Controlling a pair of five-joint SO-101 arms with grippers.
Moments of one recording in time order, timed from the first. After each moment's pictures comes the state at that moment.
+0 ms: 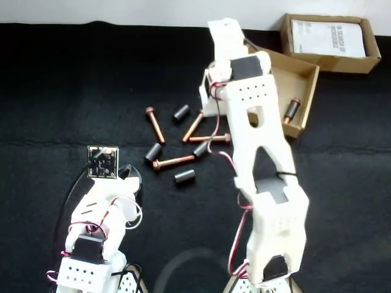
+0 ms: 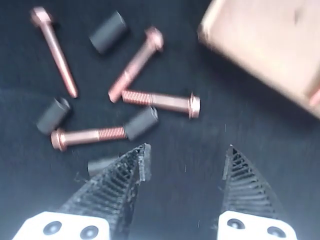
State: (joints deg) left arm 5.3 -102.1 96.1 47.3 11.5; right arm -22.1 22.9 -40.3 100.4 -6.9
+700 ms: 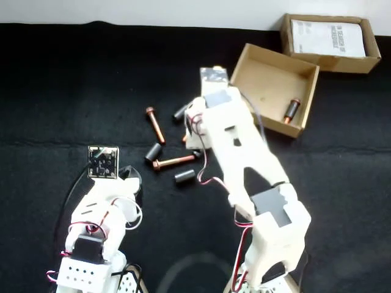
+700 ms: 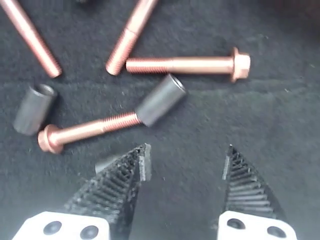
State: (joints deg) left arm 5.3 -102.1 96.1 48.0 11.5; right arm -29.2 16.3 -4.4 76.8 -22.1
